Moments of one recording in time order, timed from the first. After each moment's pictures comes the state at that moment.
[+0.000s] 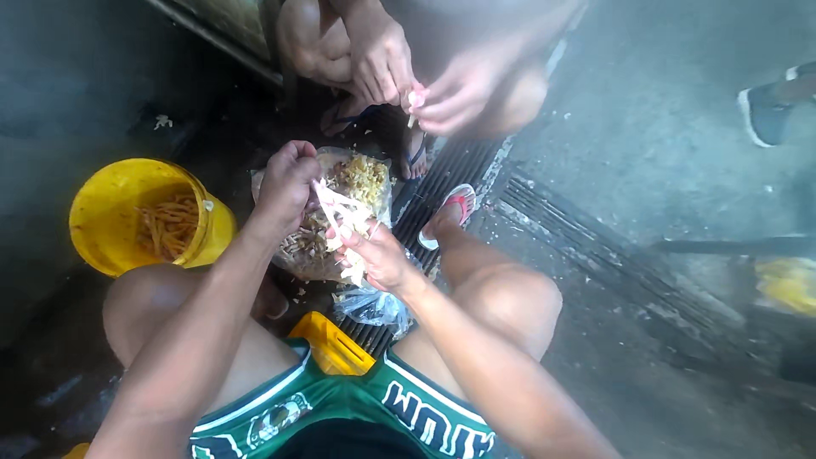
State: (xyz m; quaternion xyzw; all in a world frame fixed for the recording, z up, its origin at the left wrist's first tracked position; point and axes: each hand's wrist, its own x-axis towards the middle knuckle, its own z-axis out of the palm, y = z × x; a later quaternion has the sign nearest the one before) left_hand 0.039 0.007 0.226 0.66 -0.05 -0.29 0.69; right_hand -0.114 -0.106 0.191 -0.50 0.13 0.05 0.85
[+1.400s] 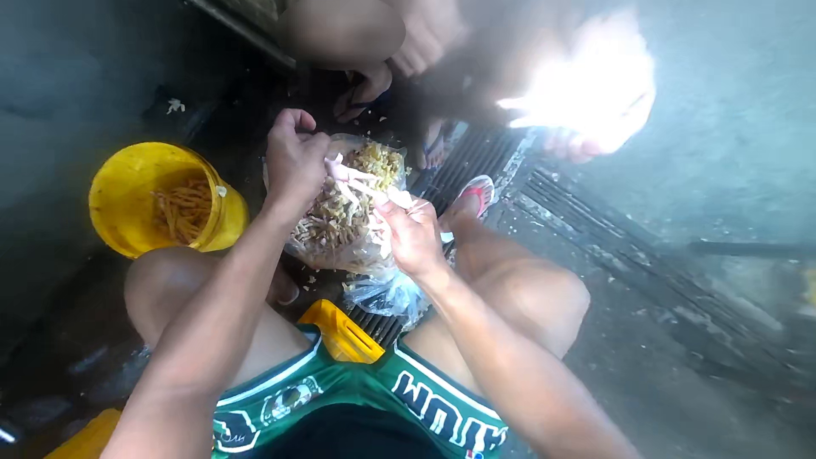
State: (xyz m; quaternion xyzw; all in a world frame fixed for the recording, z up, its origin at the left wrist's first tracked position) left_hand 0.047 0.005 0.232 0.78 -0.04 -0.16 0.61; right_hand -0.113 -0.113 0.210 -0.66 0.19 -0.10 0.72
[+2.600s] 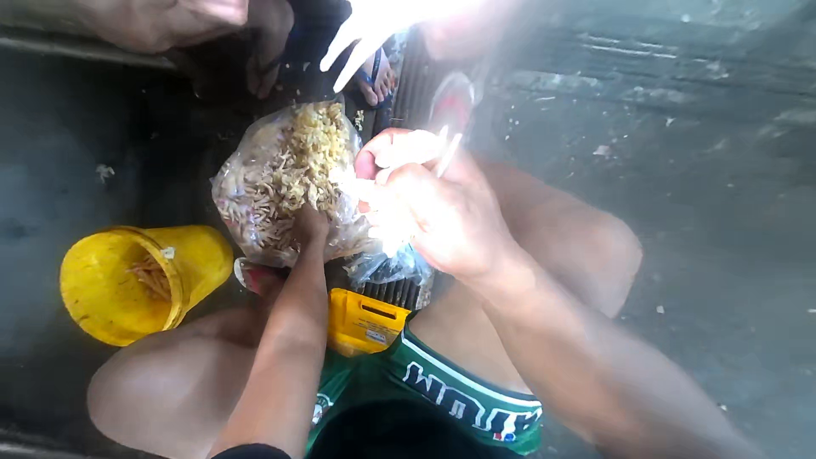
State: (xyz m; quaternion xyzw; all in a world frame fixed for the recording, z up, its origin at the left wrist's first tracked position) left_hand -0.029 -0.110 0.073 0.90 -0.01 -0.43 0.03; right_hand -0.151 -0.221 0.257 -0.56 0.21 -0.15 0.79
